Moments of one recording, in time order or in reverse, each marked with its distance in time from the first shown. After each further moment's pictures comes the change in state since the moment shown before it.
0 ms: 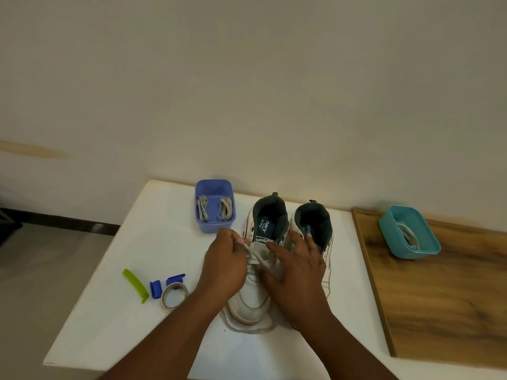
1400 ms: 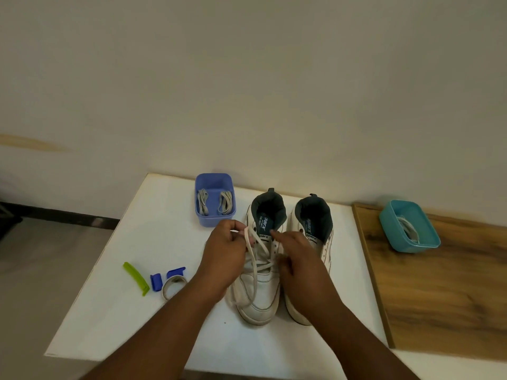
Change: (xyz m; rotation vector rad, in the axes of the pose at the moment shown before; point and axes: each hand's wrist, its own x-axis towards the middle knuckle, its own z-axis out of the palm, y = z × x) left_hand 0.001 0.007 -0.005 -0.300 -0.072 -0.144; right_hand -0.005 0.011 -0.017 0.155 -0.002 -0.143
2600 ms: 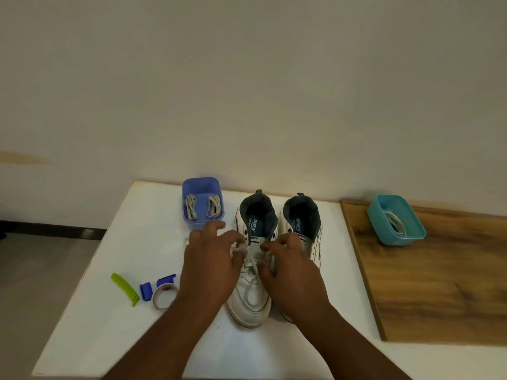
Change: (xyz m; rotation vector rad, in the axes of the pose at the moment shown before) left_hand -0.005 -0.018 -0.002 0.809 0.181 0.448; right_hand -0.002 -0.005 0.003 -0.144 0.026 0.090
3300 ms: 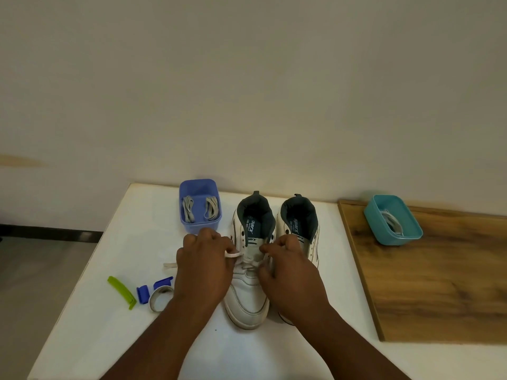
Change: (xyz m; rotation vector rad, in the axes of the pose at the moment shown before) left_hand 0.002 -0.002 0.000 0.154 -0.100 -0.065; right_hand 0.000 0.000 -0.003 -0.008 -0.012 0.002
